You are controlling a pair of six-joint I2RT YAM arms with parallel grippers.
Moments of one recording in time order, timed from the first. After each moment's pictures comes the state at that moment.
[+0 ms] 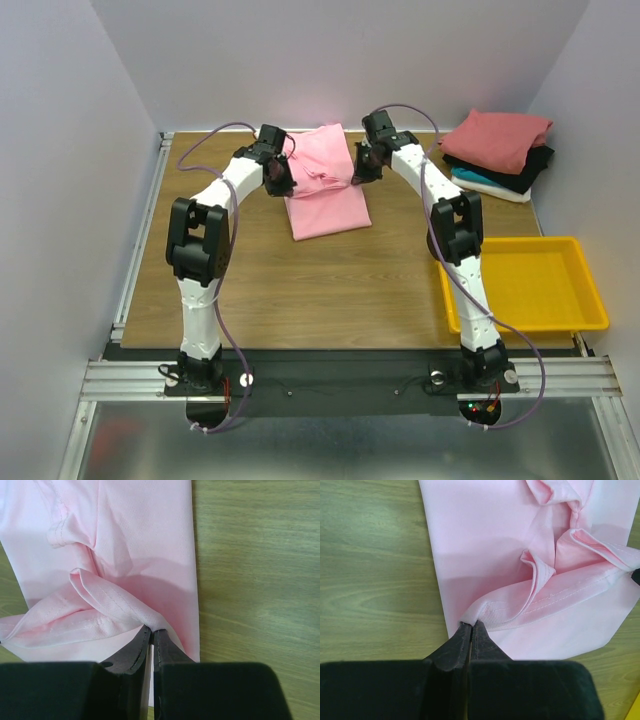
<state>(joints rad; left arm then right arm) -0.32 2.08 1.73 -0.61 0.03 -0.55 0.37 2.46 2.32 -0.80 -0.15 0.43</state>
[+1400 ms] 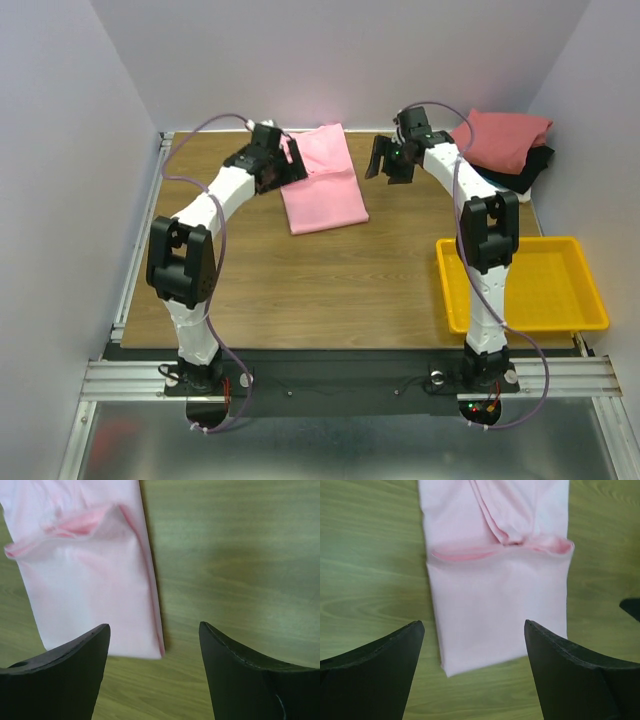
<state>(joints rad) -0.31 1.89 1.64 -0.48 -0.03 -0.58 0.26 2.24 2.06 -0.73 -0.20 0.41</state>
